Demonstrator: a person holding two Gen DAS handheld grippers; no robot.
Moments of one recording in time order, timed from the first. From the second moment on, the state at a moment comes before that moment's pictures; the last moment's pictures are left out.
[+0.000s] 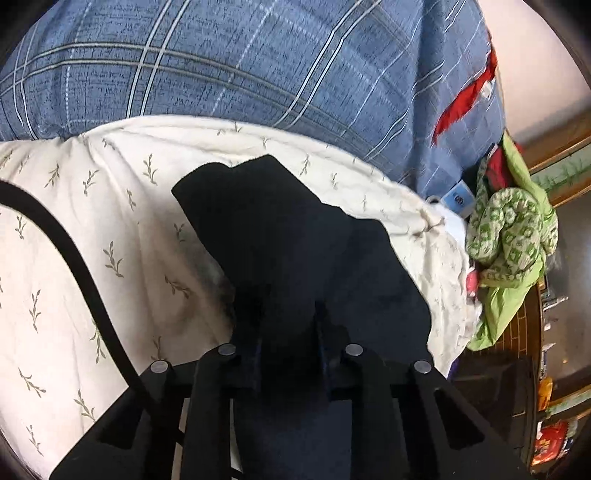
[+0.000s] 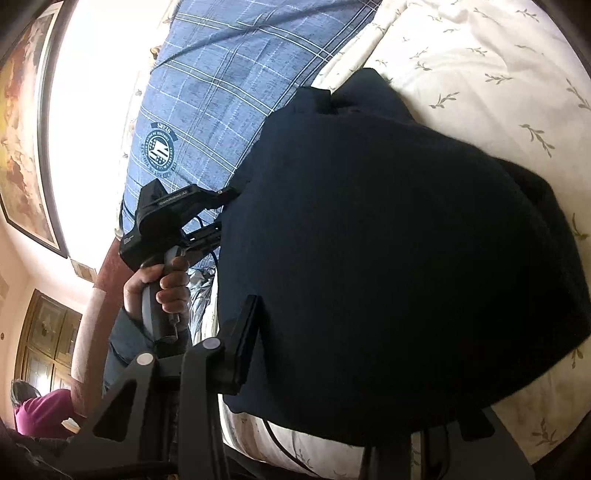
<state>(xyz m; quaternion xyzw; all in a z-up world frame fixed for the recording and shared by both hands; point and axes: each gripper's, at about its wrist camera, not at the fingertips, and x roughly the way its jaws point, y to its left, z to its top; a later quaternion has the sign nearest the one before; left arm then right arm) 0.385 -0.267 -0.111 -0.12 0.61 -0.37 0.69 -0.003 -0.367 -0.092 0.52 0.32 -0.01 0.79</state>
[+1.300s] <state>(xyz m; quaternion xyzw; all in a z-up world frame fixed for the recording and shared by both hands) 0.198 -0.134 -0.100 -0.06 0.57 -0.28 0.77 0.098 -0.336 -0.093 0.38 0.49 -0.01 0.79</state>
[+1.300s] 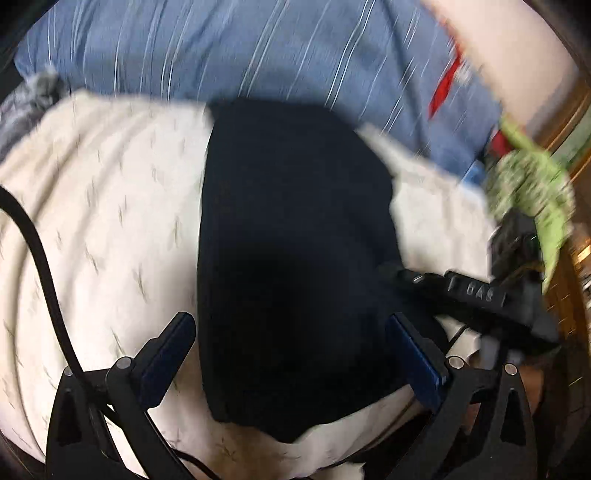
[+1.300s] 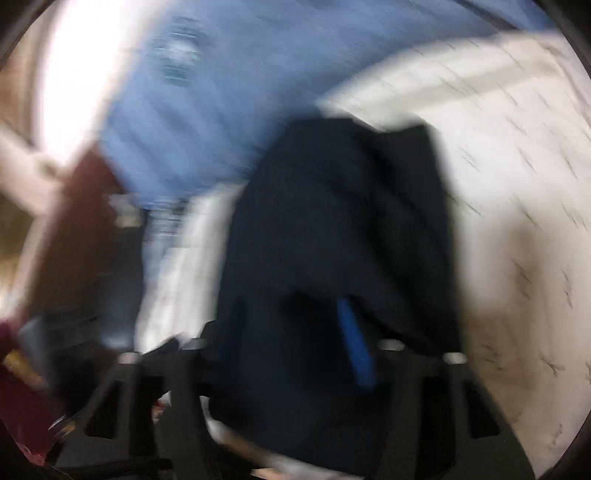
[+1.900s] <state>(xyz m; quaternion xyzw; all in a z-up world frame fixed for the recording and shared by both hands) 0.150 -0.130 -0.025 0.06 0.45 -0.17 0.87 0.223 -0.318 -0.053 0.22 0.50 0.00 0.84</state>
